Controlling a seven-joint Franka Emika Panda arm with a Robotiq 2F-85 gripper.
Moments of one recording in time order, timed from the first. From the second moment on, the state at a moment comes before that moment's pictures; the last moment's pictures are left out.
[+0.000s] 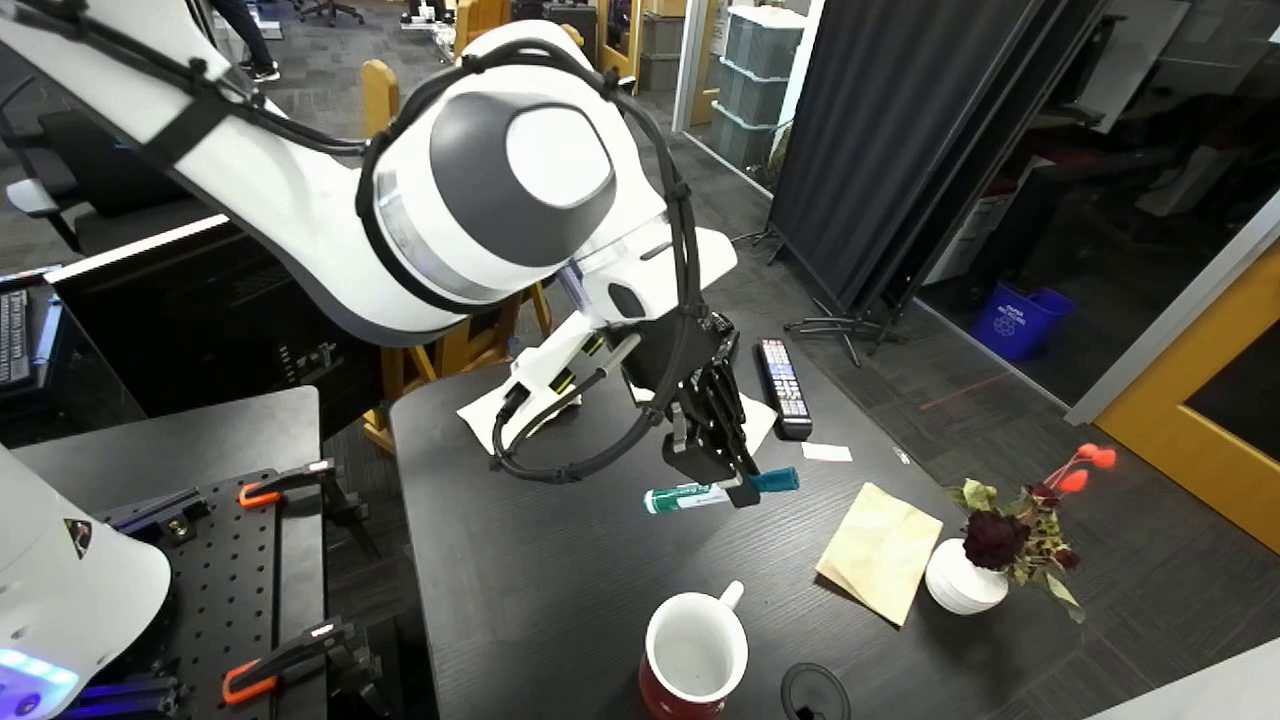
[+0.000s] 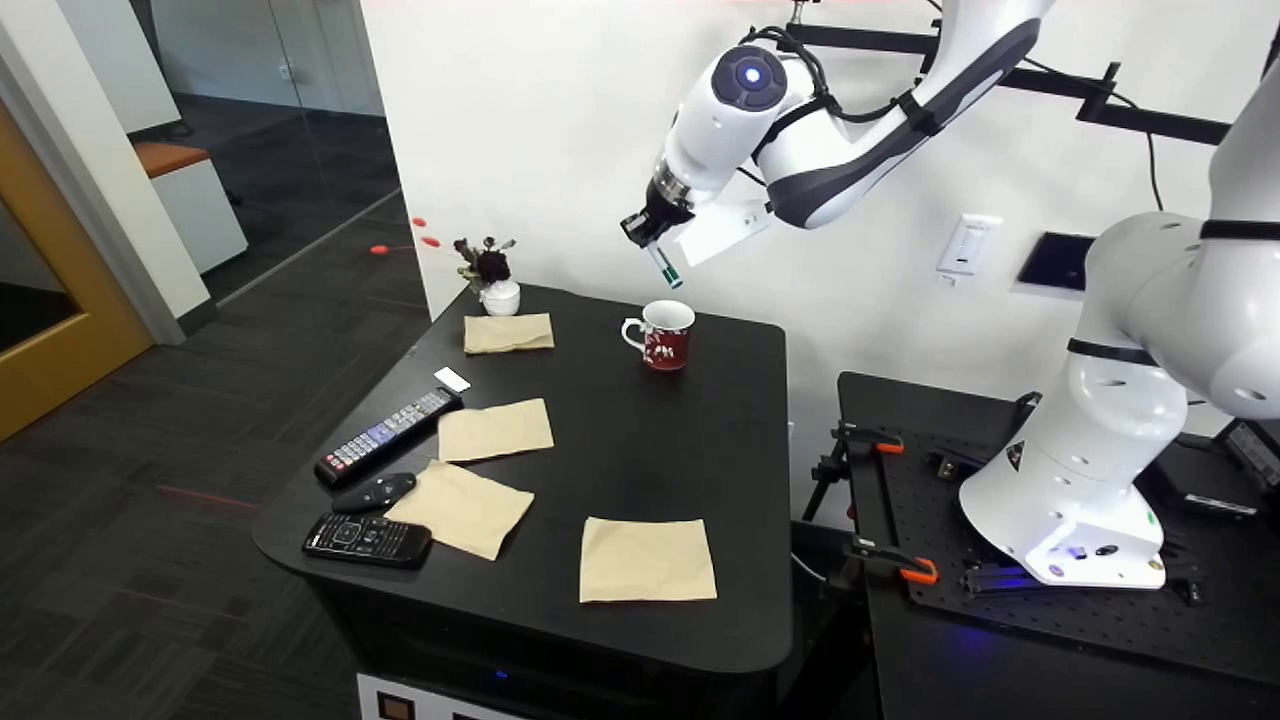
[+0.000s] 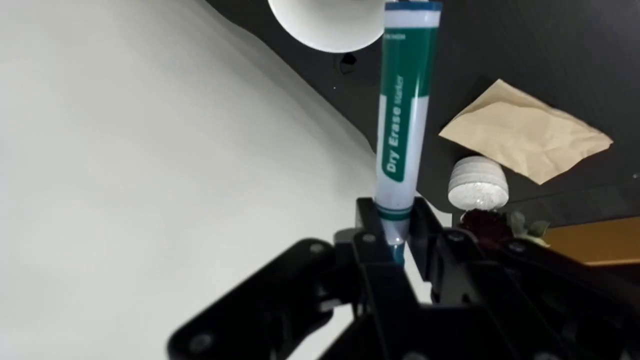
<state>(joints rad) 0.00 0.04 -0.33 -2.34 -1.19 2.70 1.37</state>
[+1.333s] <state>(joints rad) 0.01 0.26 -0.08 -2.17 -1.47 2.10 2.09</state>
